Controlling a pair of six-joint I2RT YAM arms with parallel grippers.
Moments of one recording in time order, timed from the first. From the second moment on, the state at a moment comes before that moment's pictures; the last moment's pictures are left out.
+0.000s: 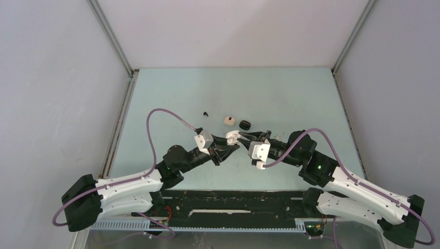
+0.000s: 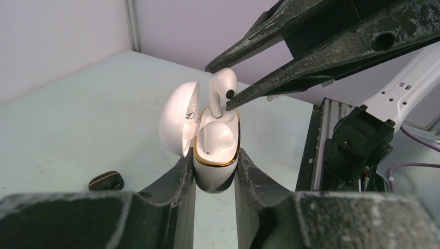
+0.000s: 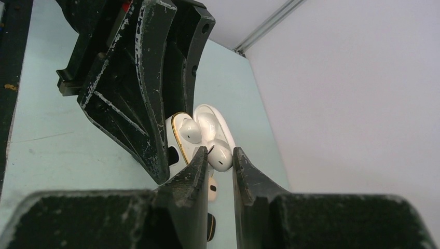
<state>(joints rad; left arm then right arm) -1.00 0.98 0.39 0.80 0.13 -0.13 0.97 0.79 0.72 0.02 -0.24 -0.74</state>
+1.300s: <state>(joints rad) -1.00 0.98 0.37 0.80 0.11 -0.11 0.97 0.83 0.75 -0.02 -0.24 -0.74</state>
